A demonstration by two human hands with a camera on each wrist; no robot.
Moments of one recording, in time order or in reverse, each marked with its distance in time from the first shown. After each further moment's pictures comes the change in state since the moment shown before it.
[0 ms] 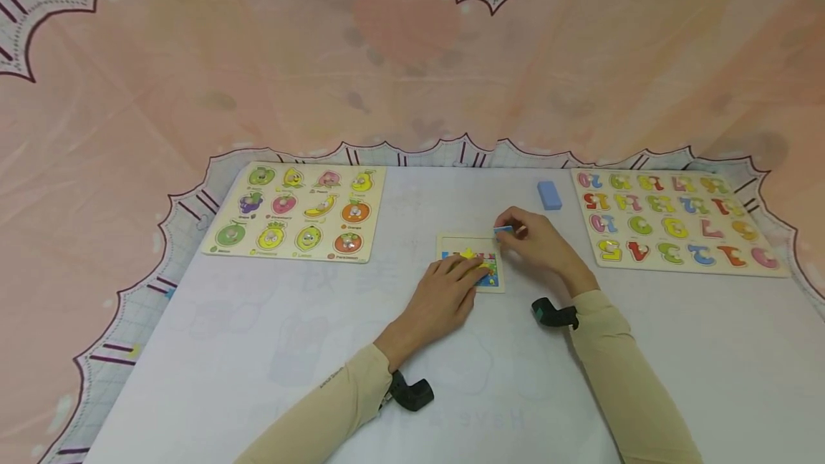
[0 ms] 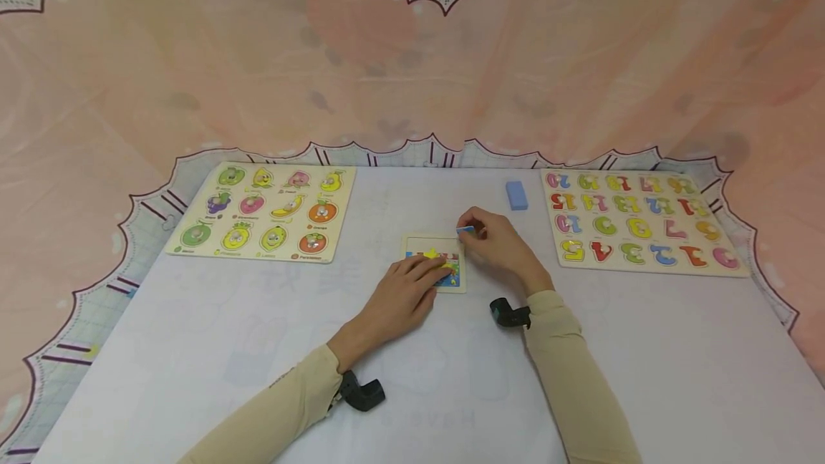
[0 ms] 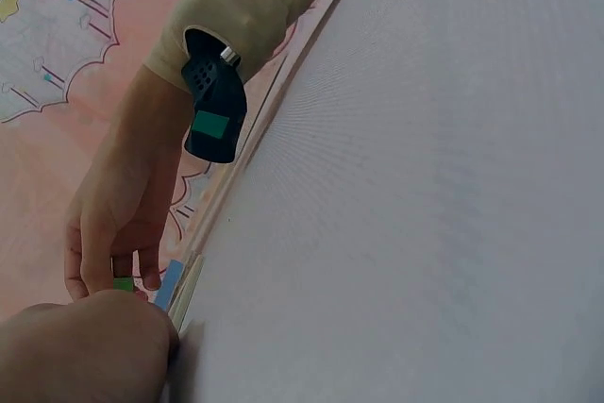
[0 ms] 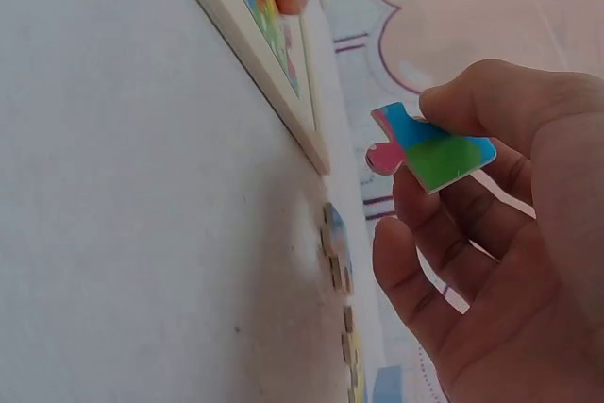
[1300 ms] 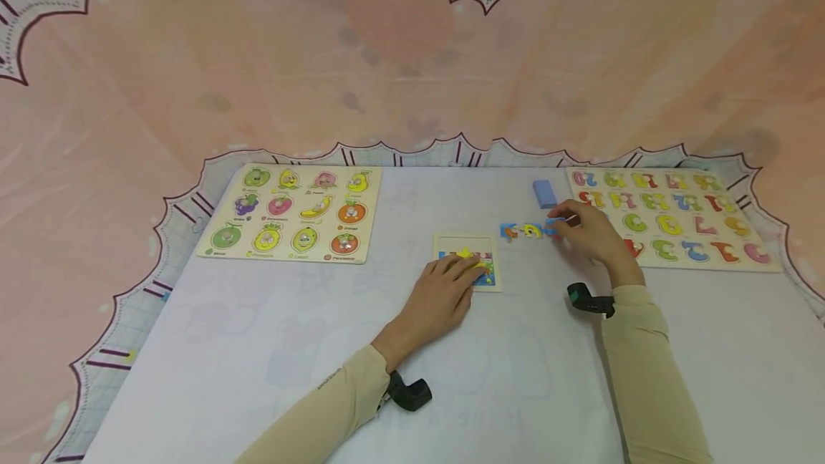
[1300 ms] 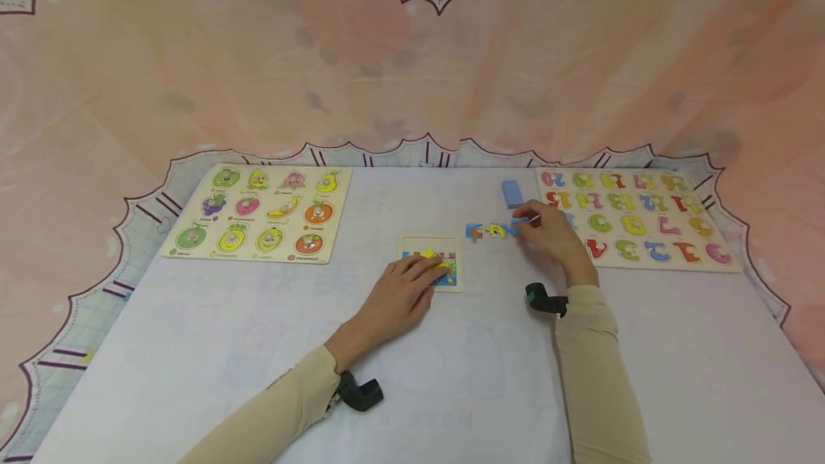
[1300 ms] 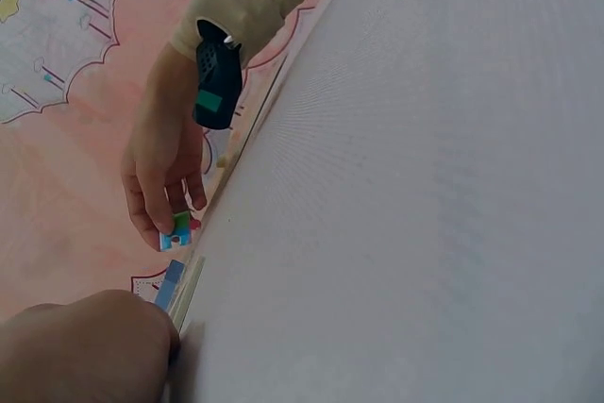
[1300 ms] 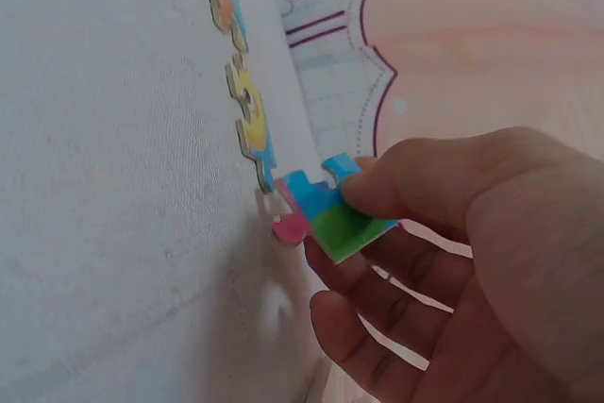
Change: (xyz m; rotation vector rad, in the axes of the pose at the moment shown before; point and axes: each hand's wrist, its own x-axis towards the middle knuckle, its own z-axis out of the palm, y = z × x) left_hand 0.000 -0.001 0.002 -0.021 -0.021 -0.006; right_hand -0.027 0.038 -0.061 -0.129 0.053 0.297
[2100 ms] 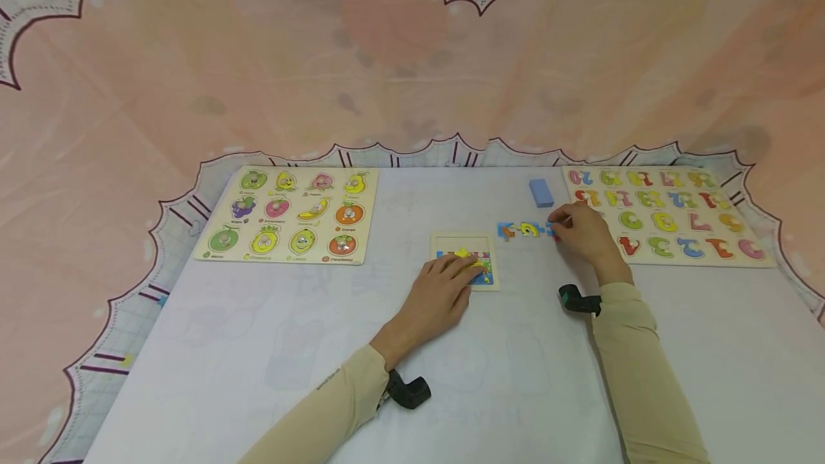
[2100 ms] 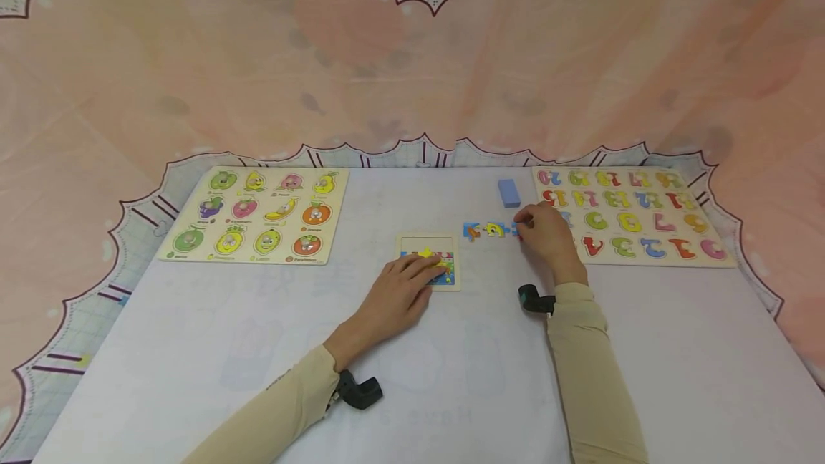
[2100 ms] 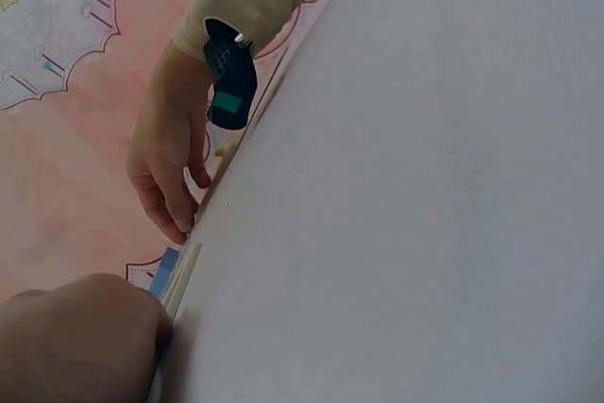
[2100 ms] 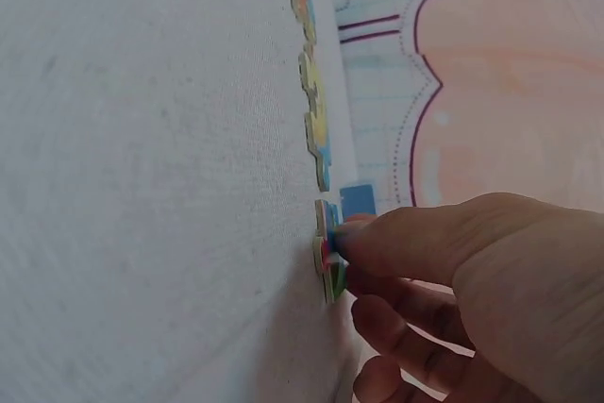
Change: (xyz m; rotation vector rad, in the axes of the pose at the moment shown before) left_hand 0.000 -0.003 0.003 -0.067 0.037 0.009; right_hand 0.004 0.004 0.010 -0.119 0.077 0.030
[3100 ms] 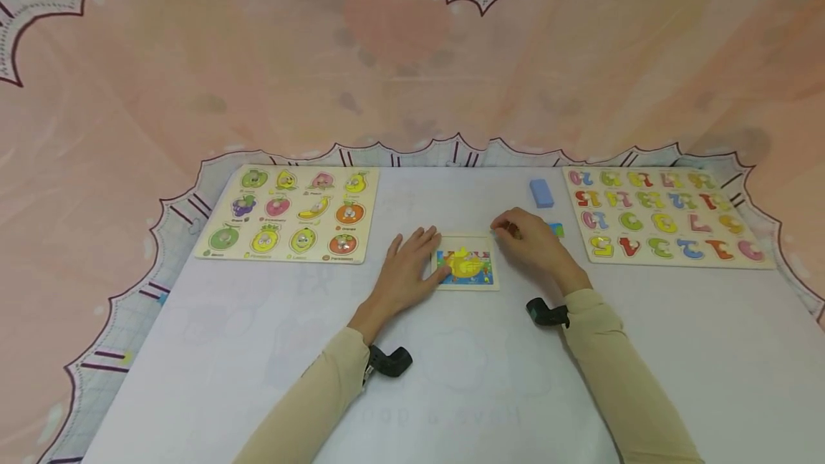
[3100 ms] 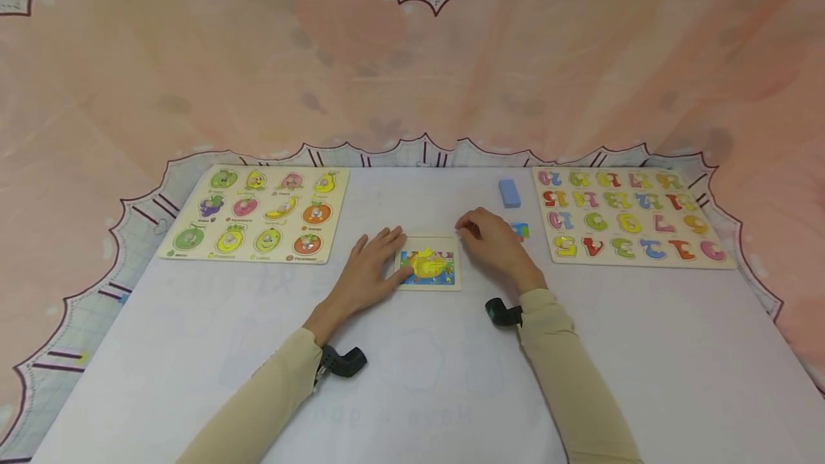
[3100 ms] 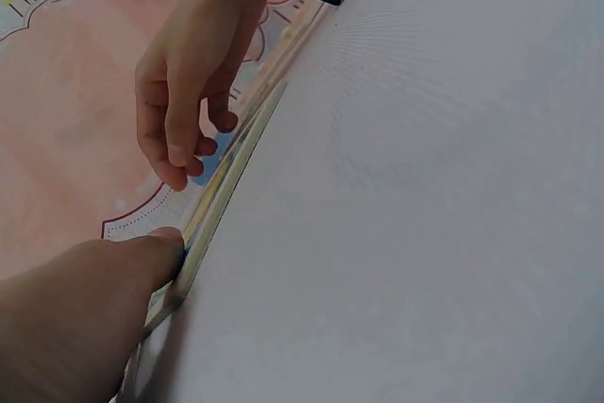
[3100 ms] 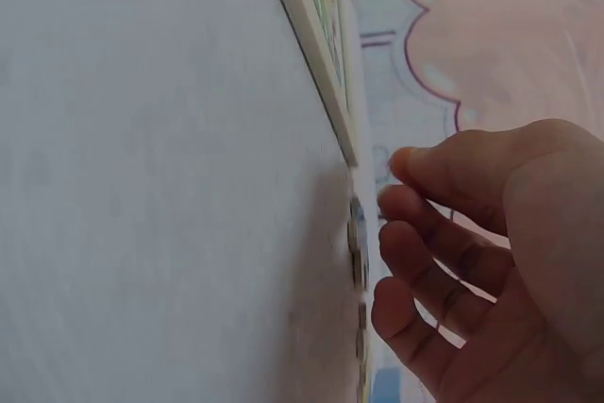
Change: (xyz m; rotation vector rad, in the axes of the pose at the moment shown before) left_hand 0.003 -0.048 -0.017 -0.099 -0.017 -0.234; right_hand -0.001 -0.058 0.044 0.104 -0.068 -0.277
